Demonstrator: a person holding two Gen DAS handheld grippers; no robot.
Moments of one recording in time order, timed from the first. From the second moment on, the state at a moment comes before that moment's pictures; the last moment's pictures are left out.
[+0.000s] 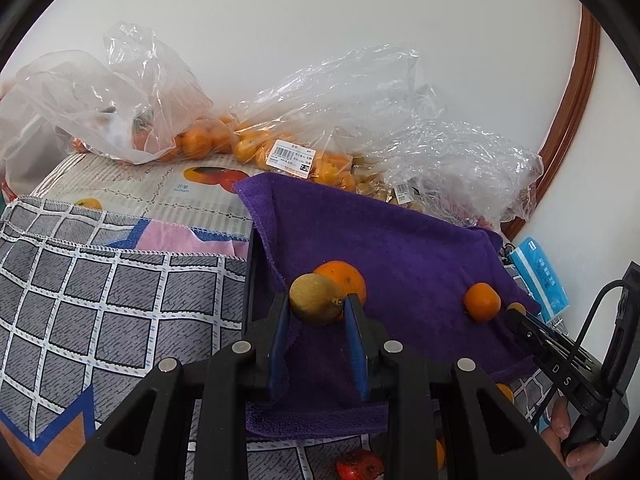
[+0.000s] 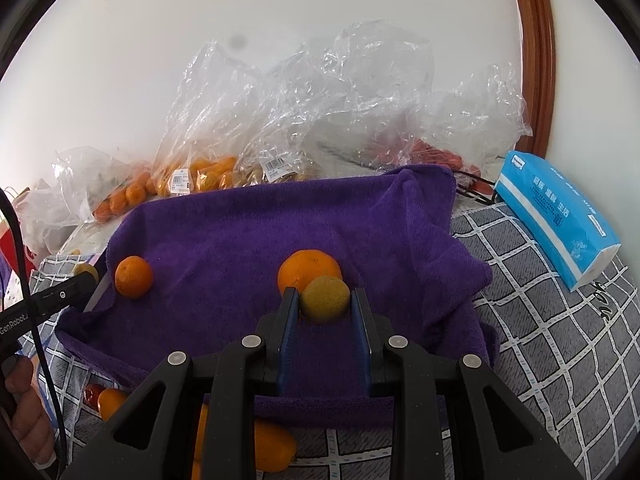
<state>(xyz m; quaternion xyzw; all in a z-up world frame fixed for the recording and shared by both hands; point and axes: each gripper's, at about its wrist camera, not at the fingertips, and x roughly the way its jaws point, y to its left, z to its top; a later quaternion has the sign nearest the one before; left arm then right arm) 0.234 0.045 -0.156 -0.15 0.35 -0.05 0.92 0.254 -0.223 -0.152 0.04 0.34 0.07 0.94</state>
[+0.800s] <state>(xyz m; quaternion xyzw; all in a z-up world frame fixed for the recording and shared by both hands) 0.239 0.039 -0.163 -0.14 0.37 -0.07 0.92 0.256 -0.218 -0.156 0.03 0.35 0.07 0.93</state>
